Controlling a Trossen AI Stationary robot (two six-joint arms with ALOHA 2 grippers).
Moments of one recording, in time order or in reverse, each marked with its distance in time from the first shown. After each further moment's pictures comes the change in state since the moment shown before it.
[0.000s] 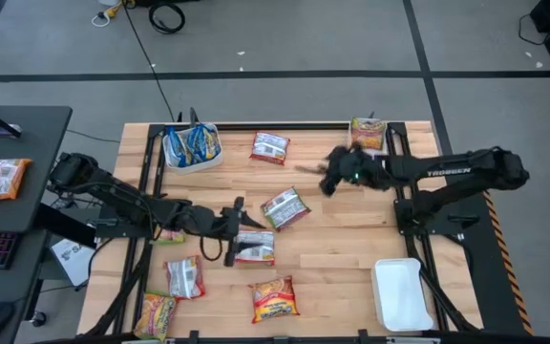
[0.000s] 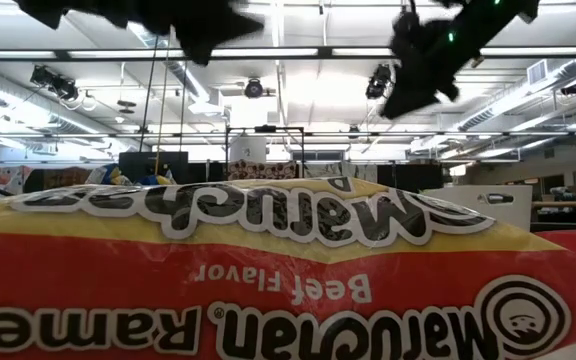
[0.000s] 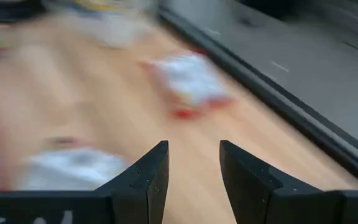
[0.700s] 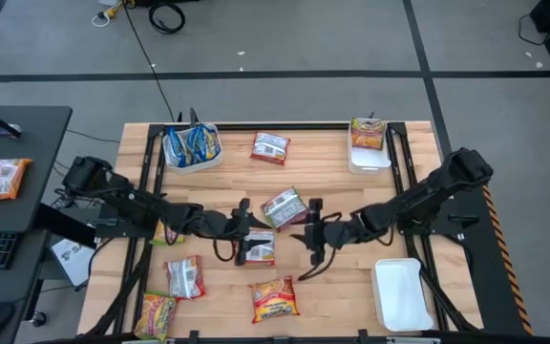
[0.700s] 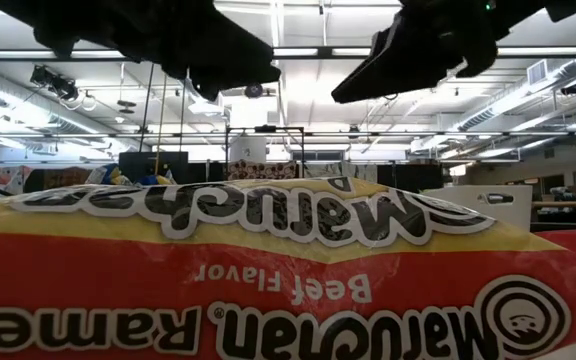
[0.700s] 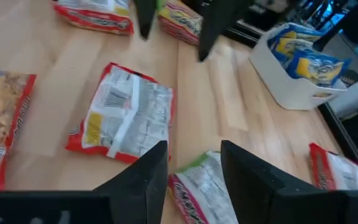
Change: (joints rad) left arm 0.039 0.147 -0.001 0.070 -0.080 -0.046; right arm 0.439 0.393 0.000 0.507 0.004 -0.468
